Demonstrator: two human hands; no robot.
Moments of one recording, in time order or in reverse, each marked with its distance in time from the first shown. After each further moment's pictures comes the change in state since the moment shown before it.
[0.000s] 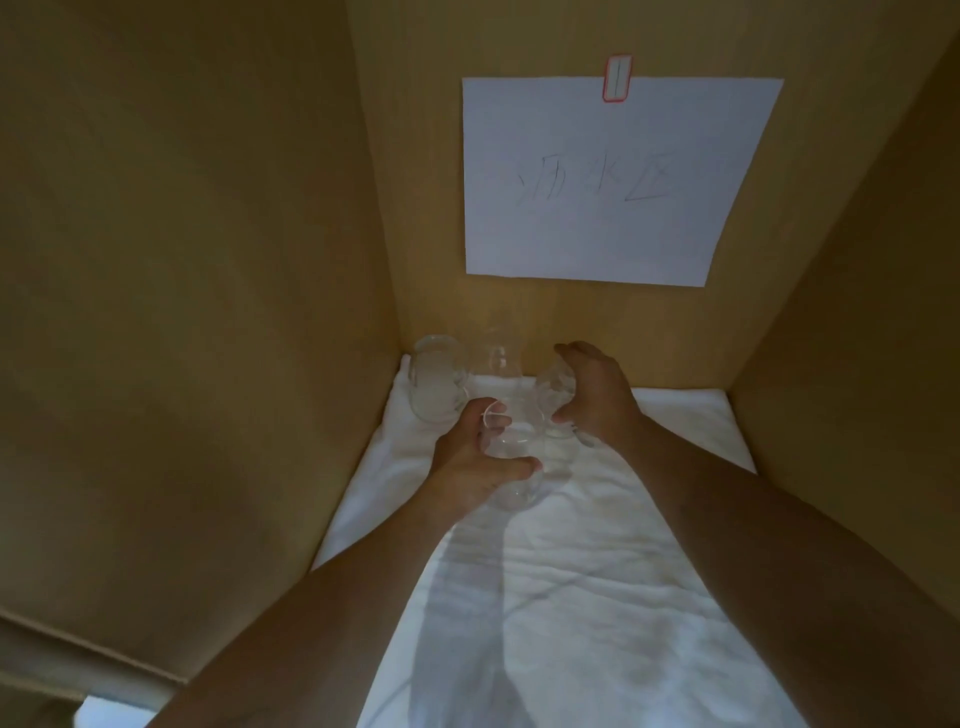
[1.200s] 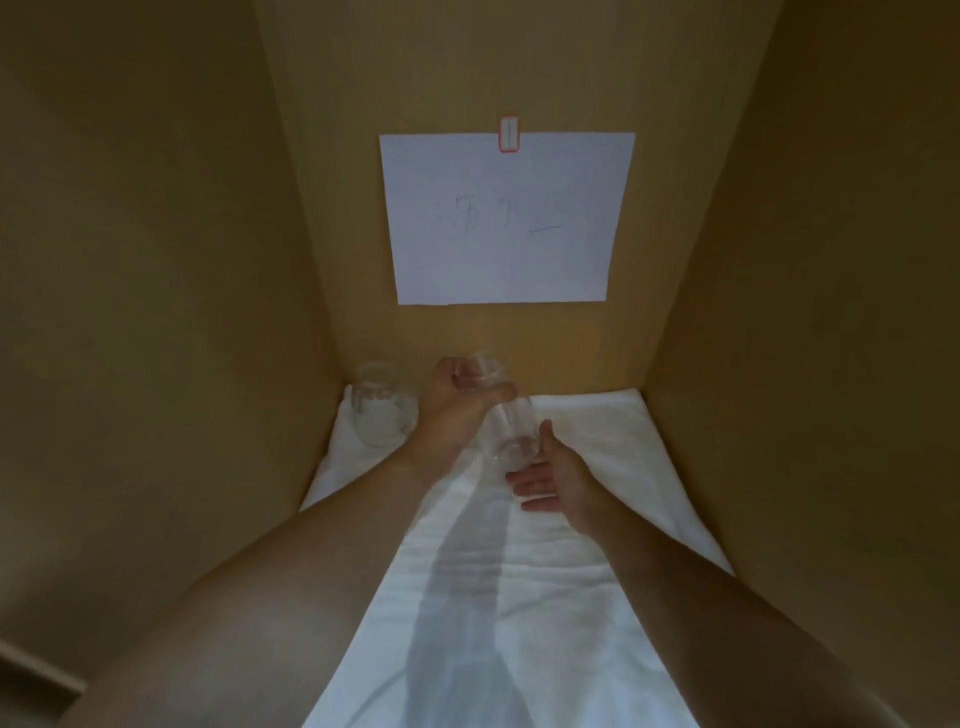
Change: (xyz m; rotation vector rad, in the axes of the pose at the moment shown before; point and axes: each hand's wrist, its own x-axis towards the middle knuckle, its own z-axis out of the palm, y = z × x) left_hand 0.011 0.087 0.049 -0.086 0.101 0.094; right_hand -0.103 0.006 0.016 1.196 -0.128 0.770
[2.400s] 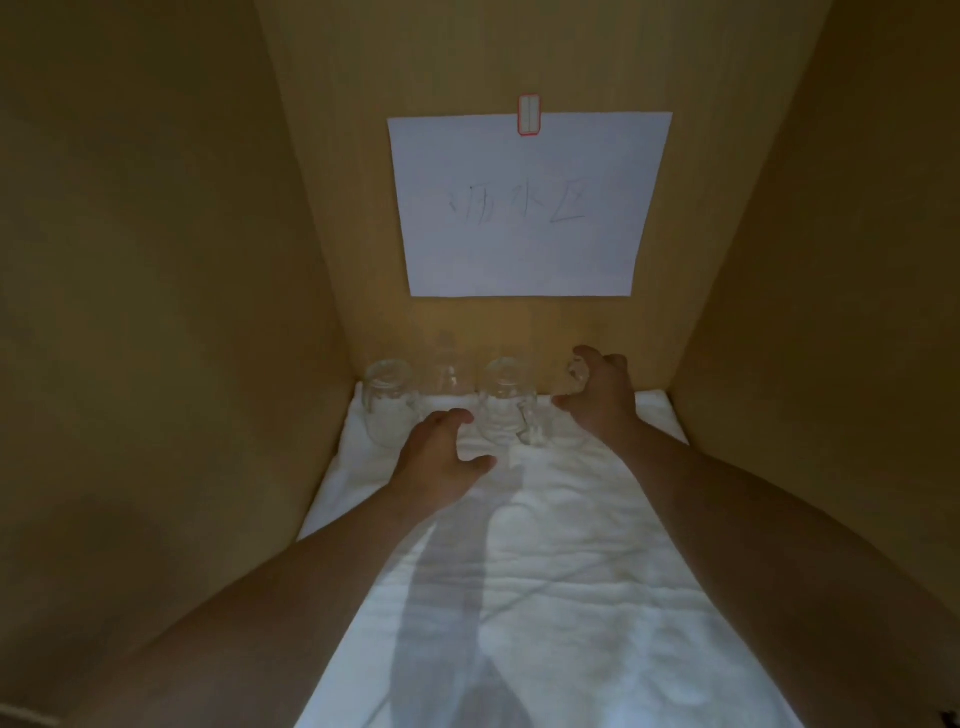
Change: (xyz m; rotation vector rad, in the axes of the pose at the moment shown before) left_hand 0.014 -0.063 -0.048 0.943 -0.141 0.100; right_hand 0.072 -0.075 -0.029 -0.815 0.430 -0.560
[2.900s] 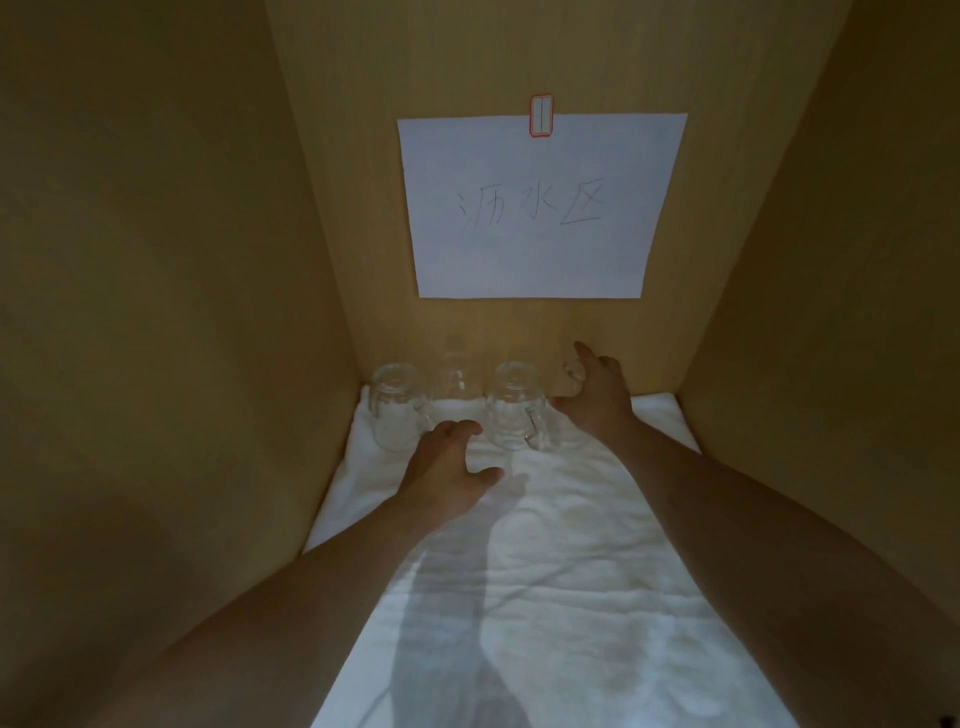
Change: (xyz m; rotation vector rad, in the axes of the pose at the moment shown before) left_hand -0.003 -0.007 0.002 0.053 -0.041 0.011; right_hand 0.003 -0.016 0.009 -0.039 -0.052 0.005
